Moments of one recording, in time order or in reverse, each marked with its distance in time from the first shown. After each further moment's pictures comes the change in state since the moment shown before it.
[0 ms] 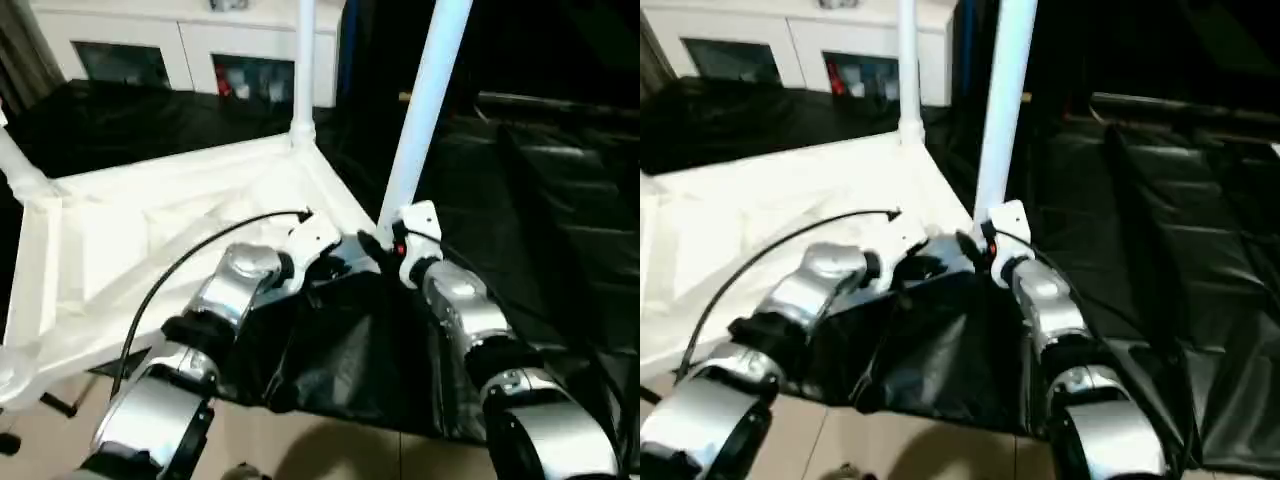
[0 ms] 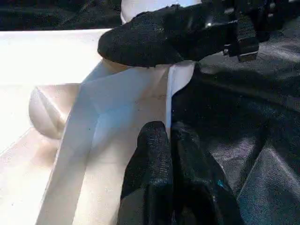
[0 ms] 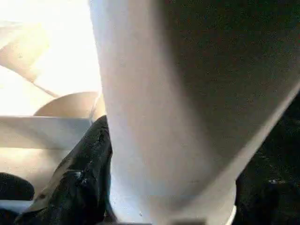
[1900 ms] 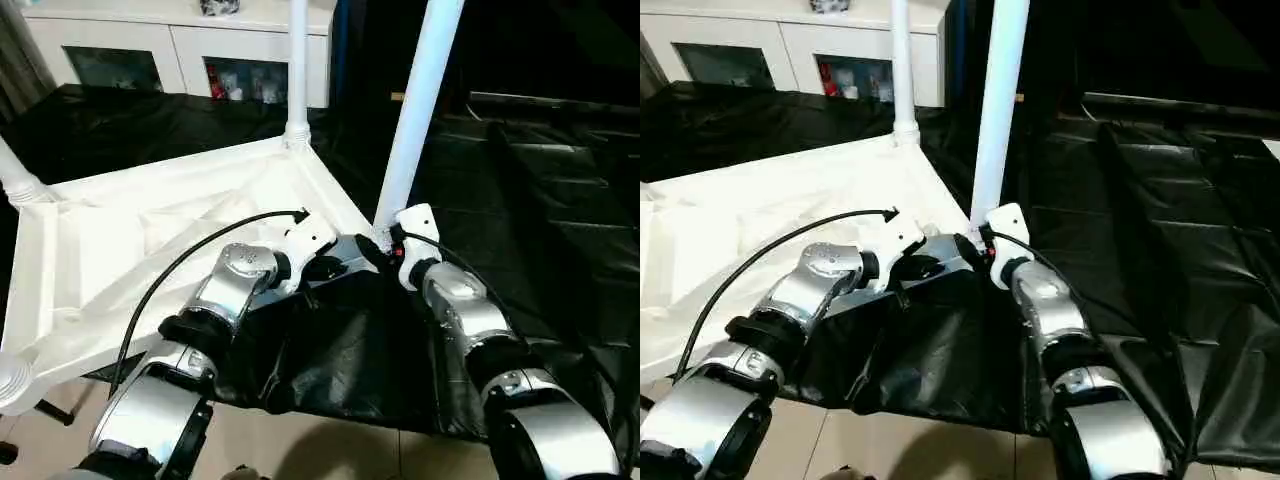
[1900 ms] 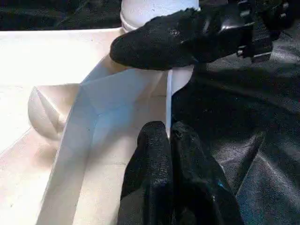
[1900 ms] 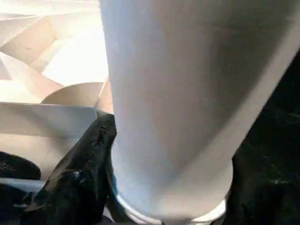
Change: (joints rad) left arm -0.001 0.007 0.017 0.021 -0.003 -0.007 -0.007; right arm -0.007 -0.009 0.020 0.015 -0.004 0.003 0.039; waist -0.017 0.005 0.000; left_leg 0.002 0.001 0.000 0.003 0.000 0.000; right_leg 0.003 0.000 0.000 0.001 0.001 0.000
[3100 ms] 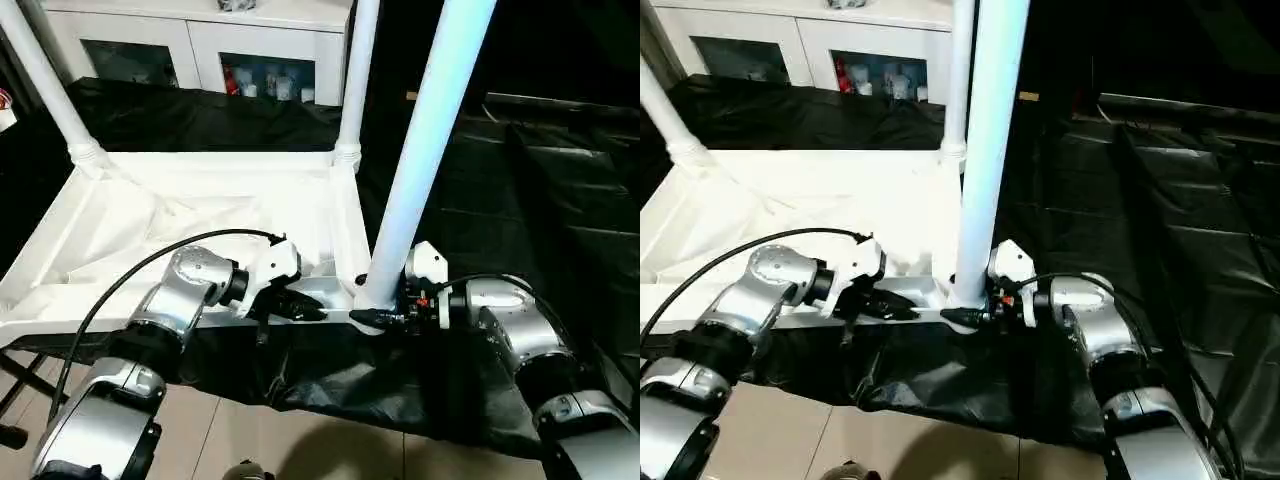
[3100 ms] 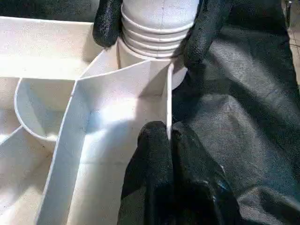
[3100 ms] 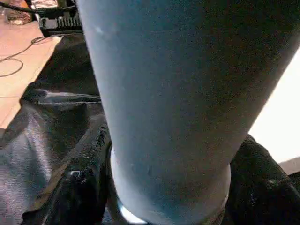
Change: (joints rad) left arm 0.108 0.200 -0.054 -0.141 -0.089 -0.109 -0.524; right arm 0.145 -0.215 0.151 -0.231 0.069 -0.047 0.871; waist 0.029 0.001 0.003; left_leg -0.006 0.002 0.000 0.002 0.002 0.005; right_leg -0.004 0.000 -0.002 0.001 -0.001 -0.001
